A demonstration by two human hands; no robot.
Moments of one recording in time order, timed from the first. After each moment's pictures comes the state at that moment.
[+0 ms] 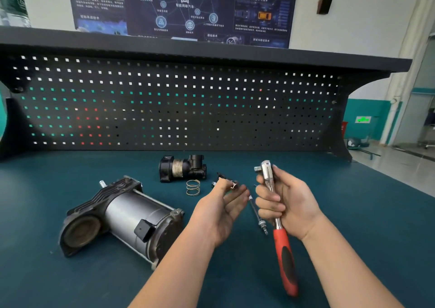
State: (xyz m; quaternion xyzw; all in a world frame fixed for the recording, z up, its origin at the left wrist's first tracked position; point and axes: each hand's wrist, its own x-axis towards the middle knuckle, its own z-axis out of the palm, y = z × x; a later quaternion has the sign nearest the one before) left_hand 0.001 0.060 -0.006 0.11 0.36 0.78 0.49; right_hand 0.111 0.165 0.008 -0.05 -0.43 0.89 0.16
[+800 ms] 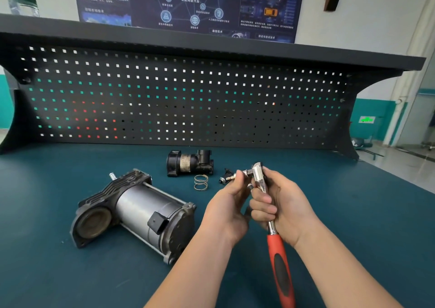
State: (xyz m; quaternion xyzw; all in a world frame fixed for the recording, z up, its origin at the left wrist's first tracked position) left_hand 0.005 0.052 -0.012 0.15 0.33 0.77 0.53; right_hand 0.093 0.115 0.012 -0.13 -0.43 0.86 0.22
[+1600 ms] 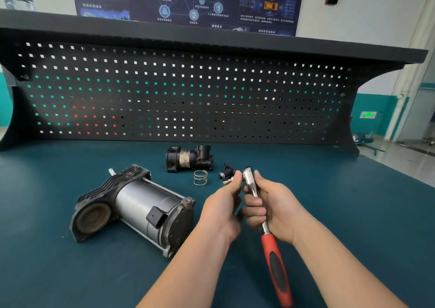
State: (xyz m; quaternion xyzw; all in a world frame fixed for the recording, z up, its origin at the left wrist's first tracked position) left_hand 0.004 0.056 -0.020 0.10 0.44 0.74 0.50; right_hand 0.089 0.114 0.000 -0.21 -0.49 0.83 0.16
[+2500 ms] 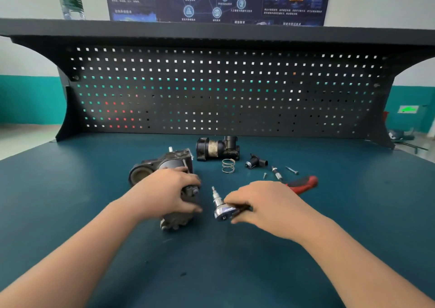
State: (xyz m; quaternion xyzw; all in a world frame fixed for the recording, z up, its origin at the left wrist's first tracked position) left_hand -0.105 -0.092 -0.008 0.57 0.81 0.06 -0.11; right_hand 0.085 0.059 -0.005 -0.02 -0.99 0.01 0.15
